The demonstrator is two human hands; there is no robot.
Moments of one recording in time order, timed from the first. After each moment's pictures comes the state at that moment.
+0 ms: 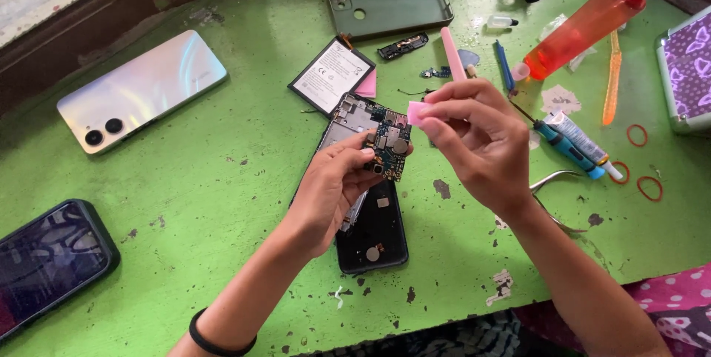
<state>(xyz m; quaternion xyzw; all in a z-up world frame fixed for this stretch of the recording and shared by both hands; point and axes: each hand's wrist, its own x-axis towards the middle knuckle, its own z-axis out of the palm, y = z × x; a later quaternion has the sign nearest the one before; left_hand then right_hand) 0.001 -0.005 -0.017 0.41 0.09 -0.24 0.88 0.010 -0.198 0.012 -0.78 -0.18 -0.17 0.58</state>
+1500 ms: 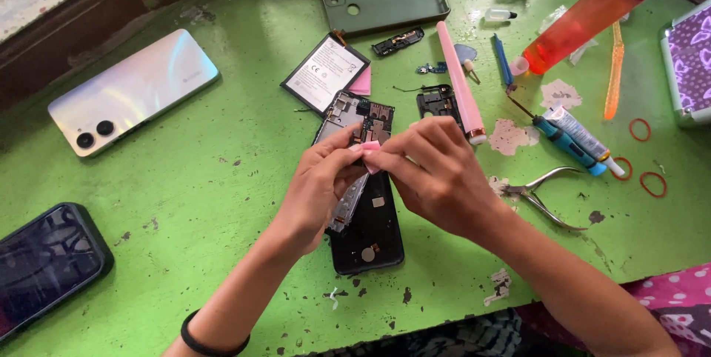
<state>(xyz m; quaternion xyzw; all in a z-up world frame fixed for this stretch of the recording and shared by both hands) 0.007 -0.002 -0.023 0.48 0.10 -0.23 0.84 0.002 -0.189 -0.003 -0.85 -0.43 -0.25 0.17</state>
